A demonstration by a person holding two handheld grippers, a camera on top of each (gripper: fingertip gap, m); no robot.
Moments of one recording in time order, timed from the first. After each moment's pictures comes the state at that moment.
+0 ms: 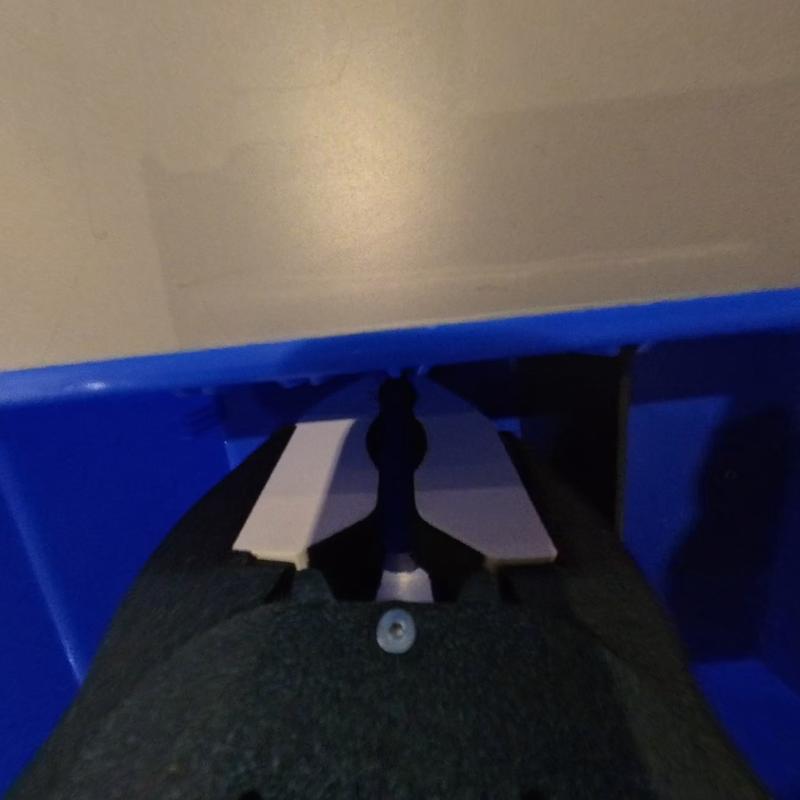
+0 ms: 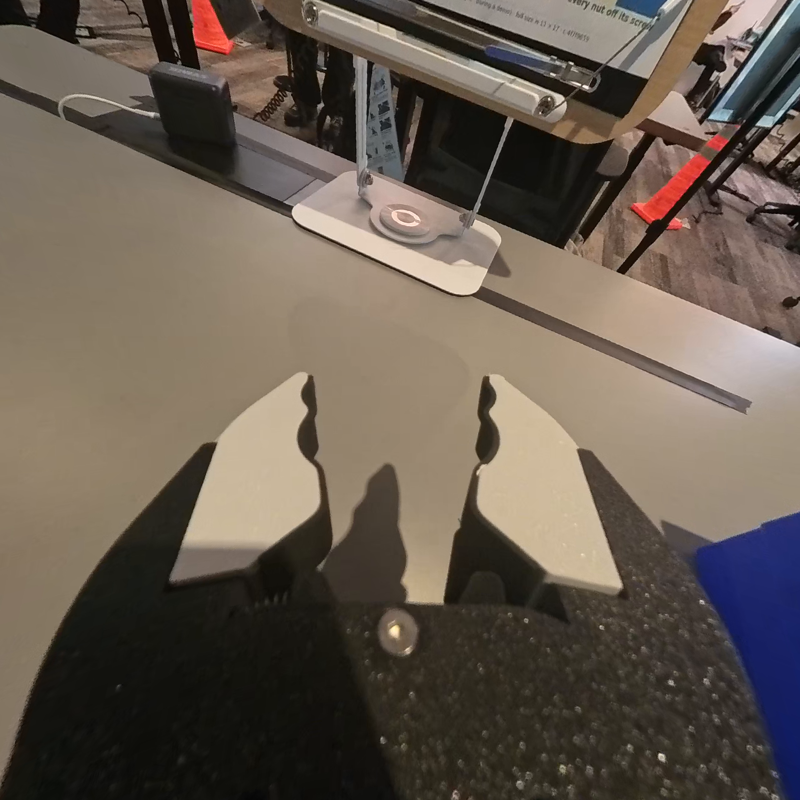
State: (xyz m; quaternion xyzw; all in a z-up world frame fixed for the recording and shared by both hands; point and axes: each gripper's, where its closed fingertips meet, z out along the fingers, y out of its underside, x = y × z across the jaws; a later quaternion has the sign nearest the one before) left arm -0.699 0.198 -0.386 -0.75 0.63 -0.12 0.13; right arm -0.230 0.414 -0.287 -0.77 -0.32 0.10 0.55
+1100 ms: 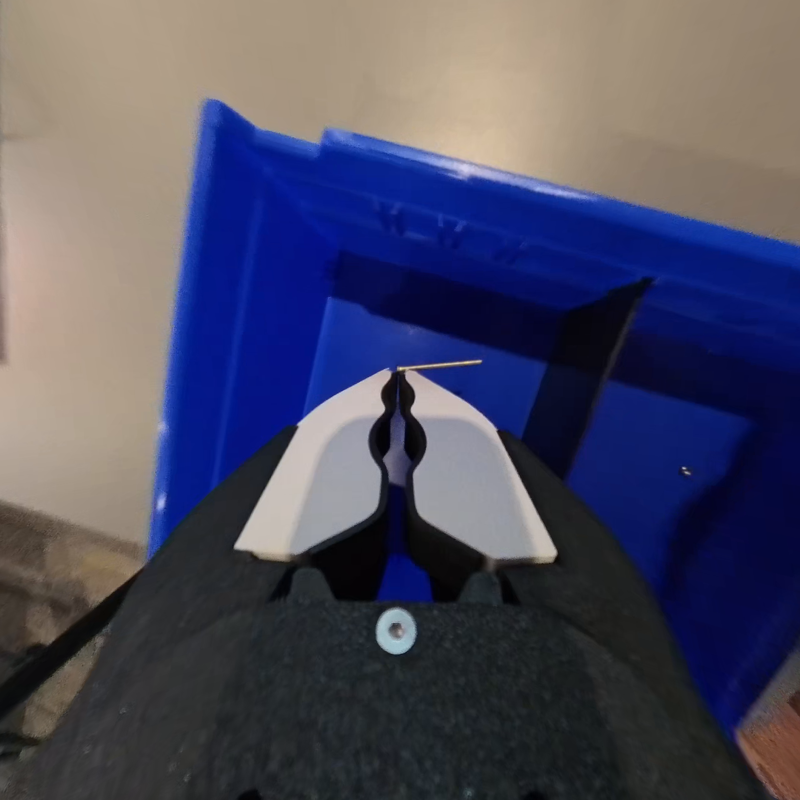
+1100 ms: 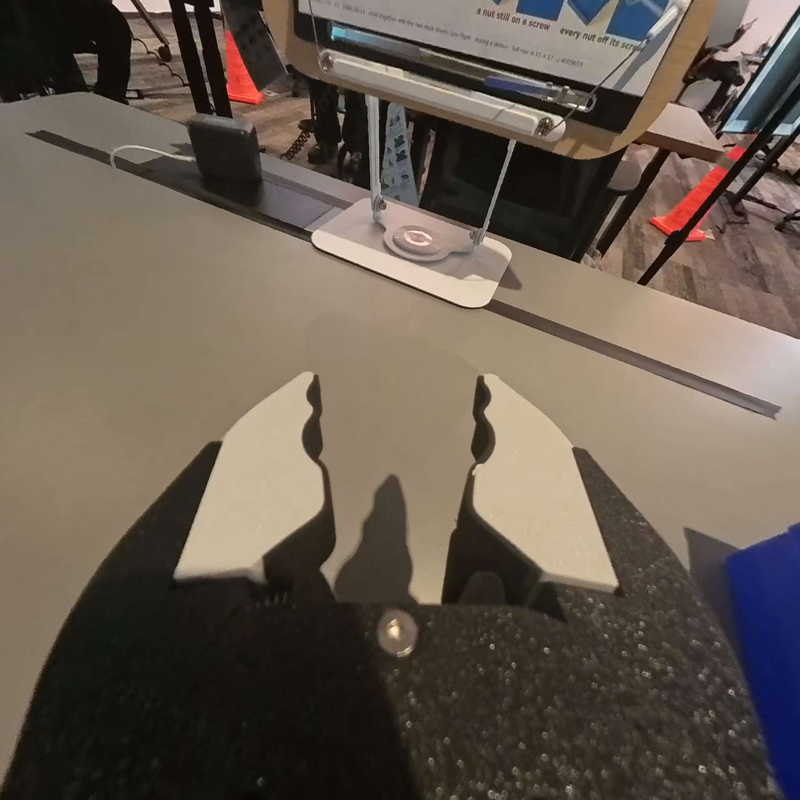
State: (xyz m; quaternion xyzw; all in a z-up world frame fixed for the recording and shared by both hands) left arm -0.749 0.210 -0.329 -0.85 0.49 -0.05 0.18; right arm -0.229 0.407 -0.281 -0.75 -0.31 0.14 0.56
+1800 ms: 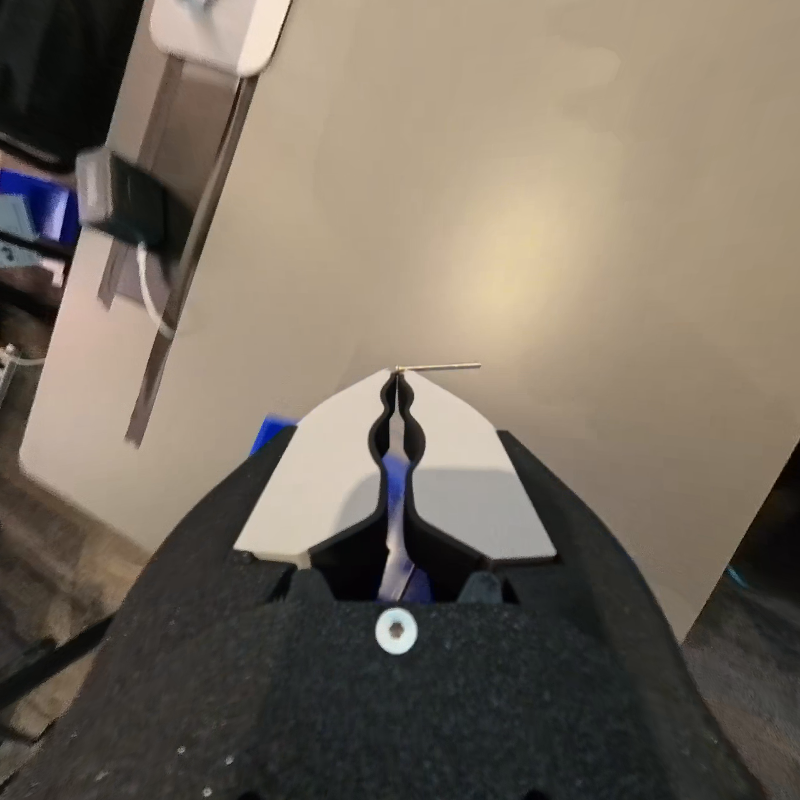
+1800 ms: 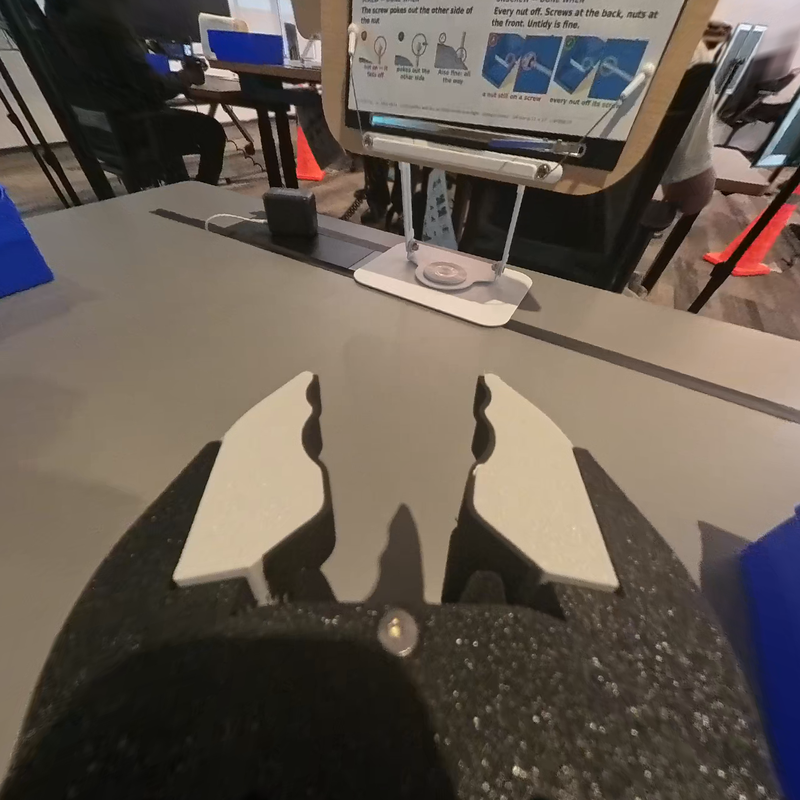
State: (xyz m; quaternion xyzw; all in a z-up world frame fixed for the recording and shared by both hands) left arm -0.612 0.219 -0.210 -0.85 0.44 -0.01 0.29; right arm -0.205 0.376 -0.264 -0.72 -0.31 0.22 0.58
